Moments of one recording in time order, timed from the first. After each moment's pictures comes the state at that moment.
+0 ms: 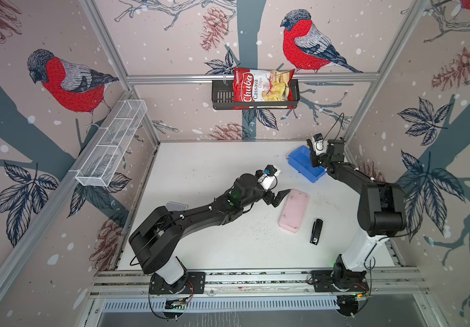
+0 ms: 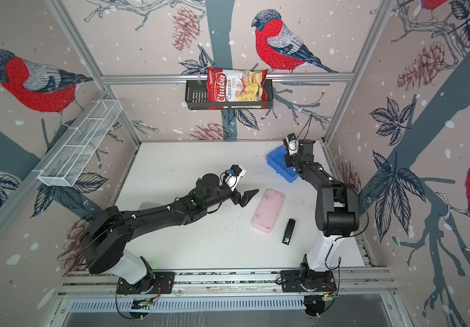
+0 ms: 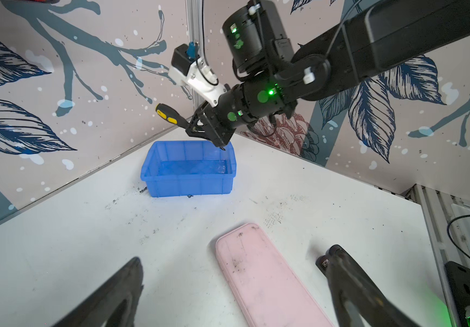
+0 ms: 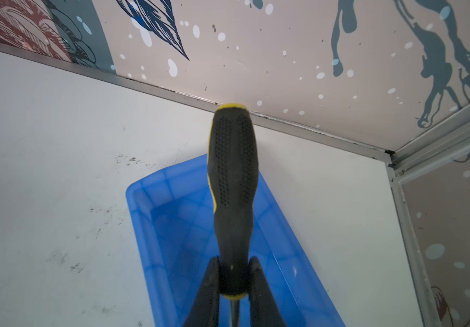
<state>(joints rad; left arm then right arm) -0.88 1.59 0.94 0.48 0.18 -0.02 0.04 1.85 1.24 0.03 -0.12 -0.31</state>
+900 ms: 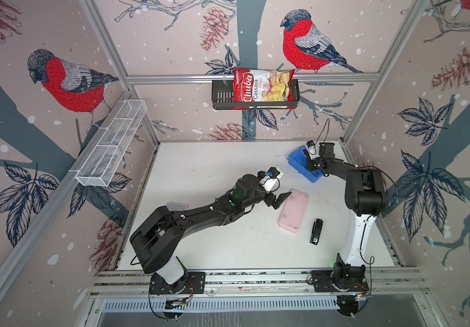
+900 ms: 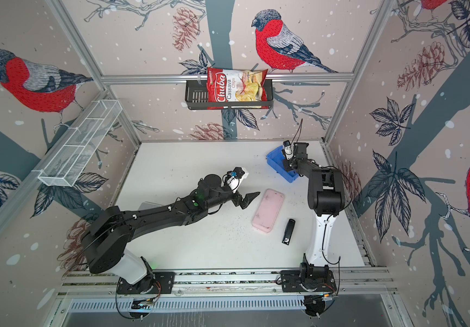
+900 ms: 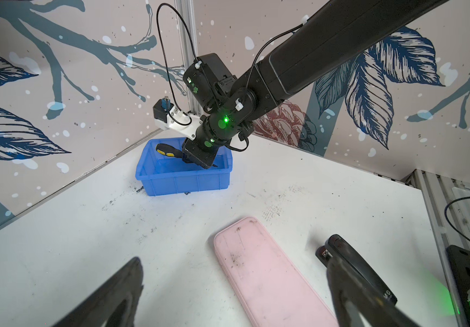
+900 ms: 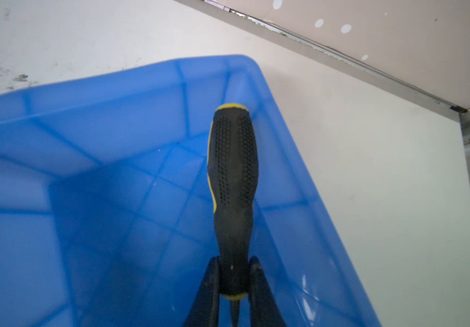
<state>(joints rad) -0.89 1.59 0.95 0.45 0.18 0.03 0.03 2.14 1.44 -0.08 -0.07 -0.39</state>
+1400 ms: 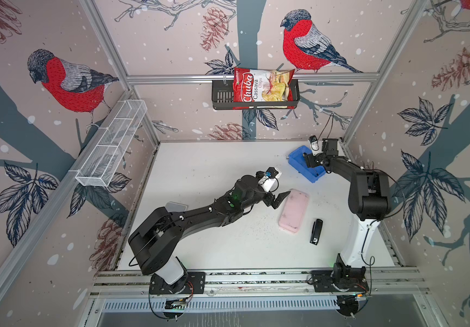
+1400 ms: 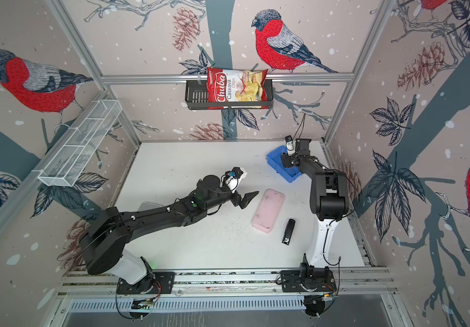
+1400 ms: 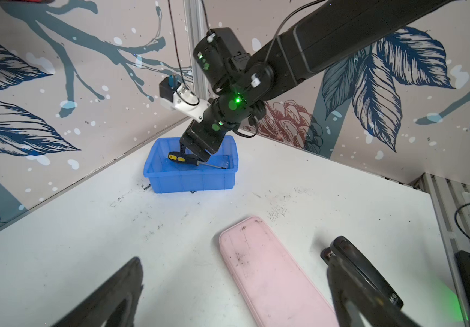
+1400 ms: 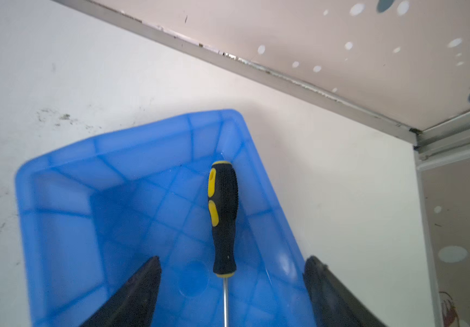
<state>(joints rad) -0.89 1.57 0.91 0.48 0.14 0.01 0.03 2.02 1.42 -0.11 -0.08 -0.38</state>
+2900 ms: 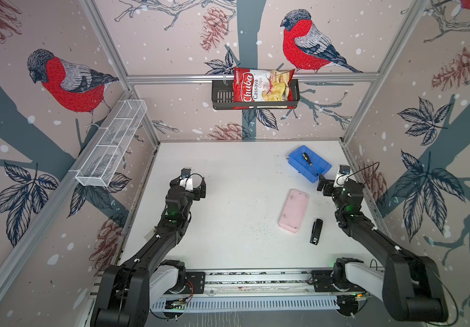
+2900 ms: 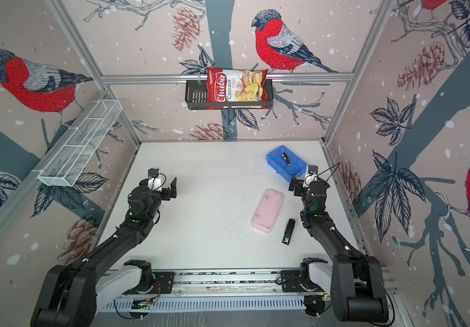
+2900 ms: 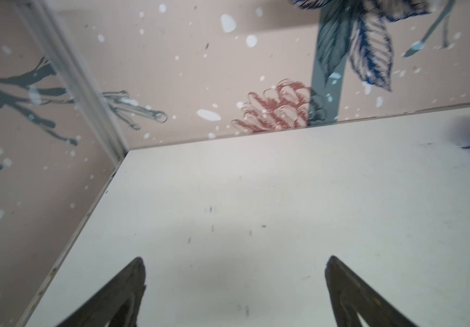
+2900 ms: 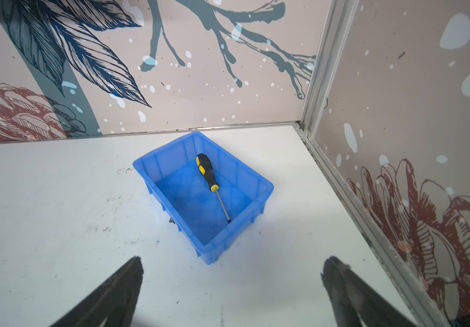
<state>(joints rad) -0.12 1.07 0.36 0.48 -0.08 0.08 0.03 1.14 0.39 0.49 0.08 -0.02</state>
